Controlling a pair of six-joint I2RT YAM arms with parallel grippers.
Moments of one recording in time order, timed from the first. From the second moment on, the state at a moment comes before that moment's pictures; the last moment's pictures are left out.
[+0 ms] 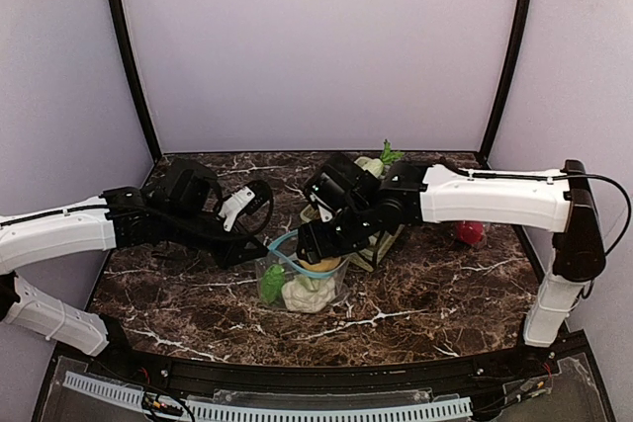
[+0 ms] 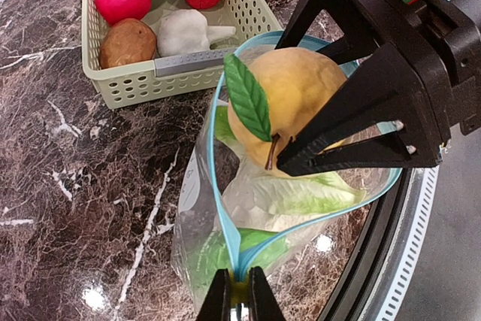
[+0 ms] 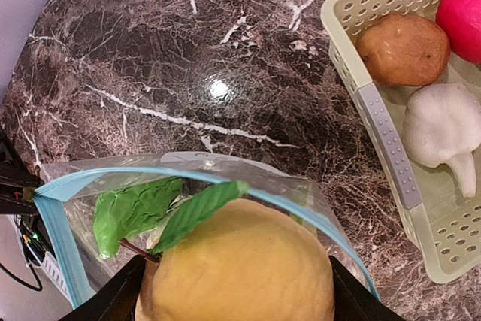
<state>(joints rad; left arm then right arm) -0.82 1.21 0.91 -0.46 0.27 -0.09 1.11 1.78 1.51 -0.71 0.08 0.61</state>
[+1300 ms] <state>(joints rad) -0.78 1.17 0.91 -0.50 0.28 -0.02 1.13 1.85 1.56 -0.67 0.08 0.60</state>
